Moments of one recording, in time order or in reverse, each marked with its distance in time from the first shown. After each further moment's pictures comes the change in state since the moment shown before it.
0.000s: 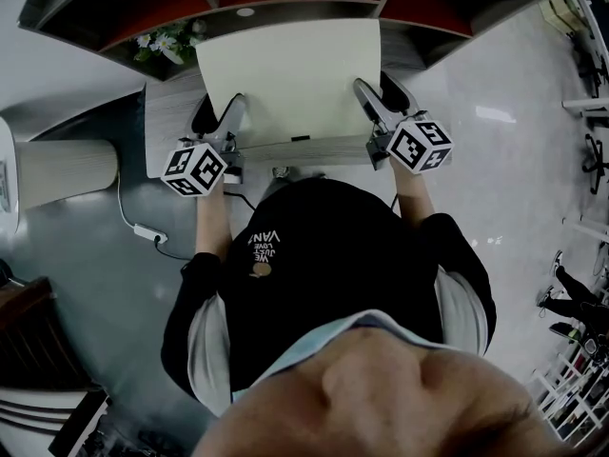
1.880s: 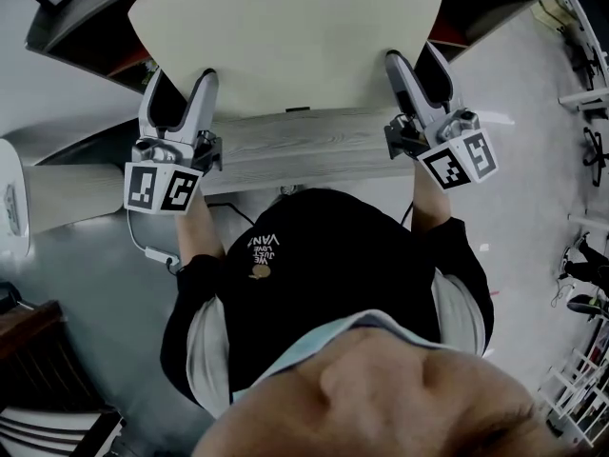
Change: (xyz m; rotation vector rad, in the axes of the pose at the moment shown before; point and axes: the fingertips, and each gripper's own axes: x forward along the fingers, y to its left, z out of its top) left arm -0.022 -0.087 0.217 0.328 -0.386 -0.219; right arm -0.028 0.103 0.192 -0.237 -0.441 0.110
